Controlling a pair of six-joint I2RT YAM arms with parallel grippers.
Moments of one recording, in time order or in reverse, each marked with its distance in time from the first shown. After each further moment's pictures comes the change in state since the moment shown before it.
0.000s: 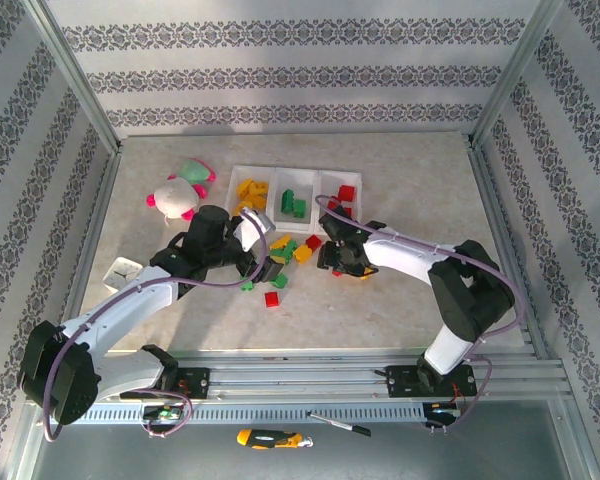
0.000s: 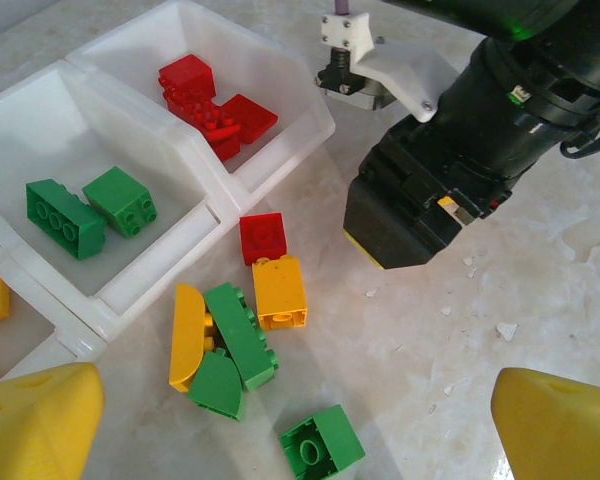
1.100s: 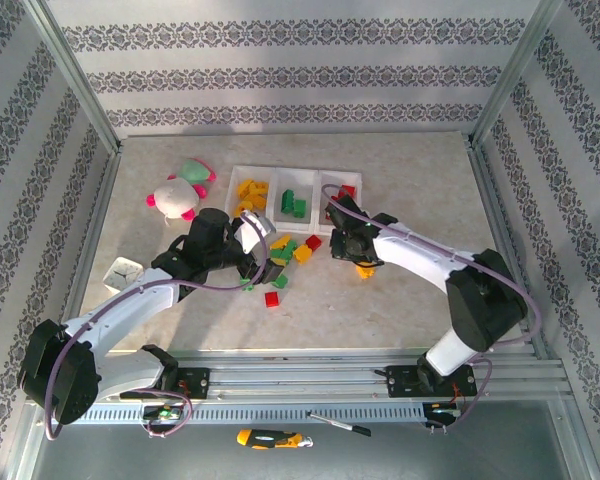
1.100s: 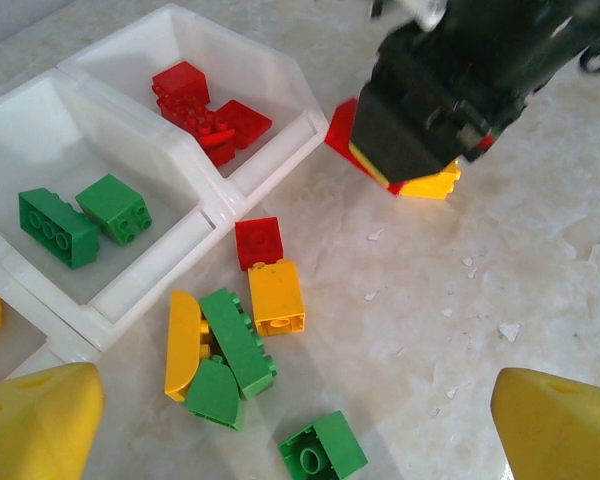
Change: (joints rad) left arm 0.000 0.002 -0.038 0.060 0.011 0.006; right arm -0.027 -0.111 0.043 -0.057 0.121 -0.060
